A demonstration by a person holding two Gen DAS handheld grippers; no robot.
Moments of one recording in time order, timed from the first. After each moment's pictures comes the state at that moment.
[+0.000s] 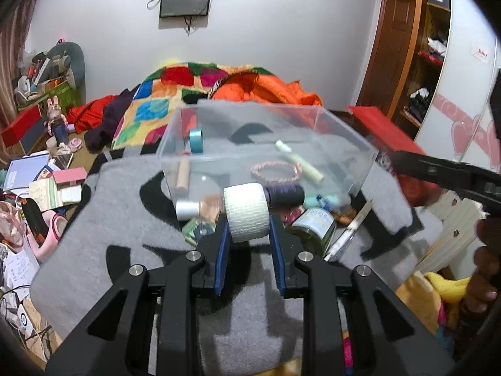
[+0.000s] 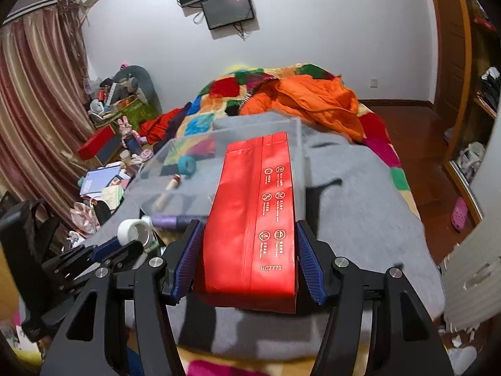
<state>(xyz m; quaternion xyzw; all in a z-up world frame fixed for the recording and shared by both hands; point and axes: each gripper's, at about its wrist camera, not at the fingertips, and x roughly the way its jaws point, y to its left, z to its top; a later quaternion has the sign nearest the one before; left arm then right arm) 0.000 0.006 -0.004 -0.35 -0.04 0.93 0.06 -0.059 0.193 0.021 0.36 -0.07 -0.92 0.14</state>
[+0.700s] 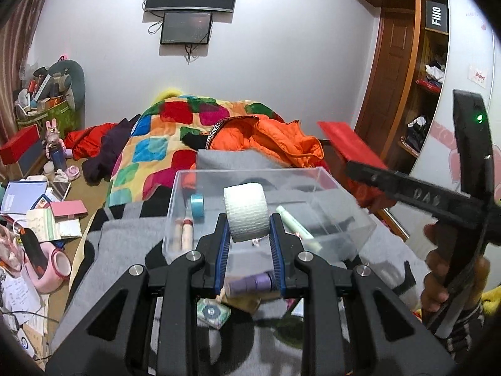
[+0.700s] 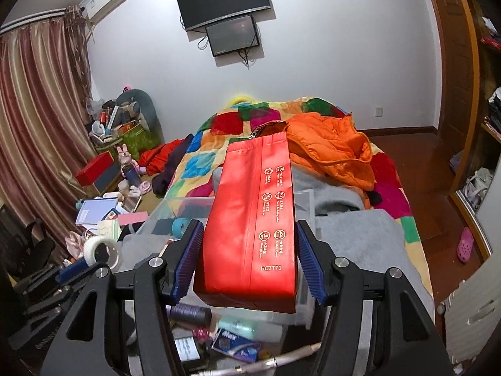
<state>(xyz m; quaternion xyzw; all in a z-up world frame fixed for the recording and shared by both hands) -0.048 -0.003 0.045 -0.29 -0.05 0.95 0.07 -0.129 0.180 0.045 0.31 -0.07 -0.94 0.14</state>
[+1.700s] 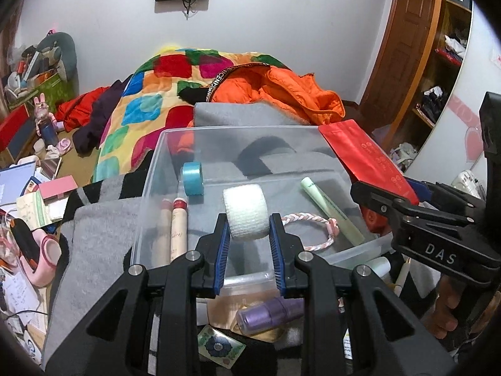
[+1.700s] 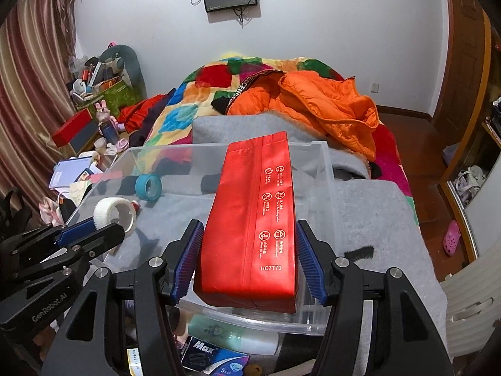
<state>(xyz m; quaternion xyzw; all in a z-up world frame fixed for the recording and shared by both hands) -0.124 -0.004 -0.013 -0.40 -0.04 0.92 0.06 -0.167 0.157 -0.010 0.39 -0.01 -0.91 0.11</state>
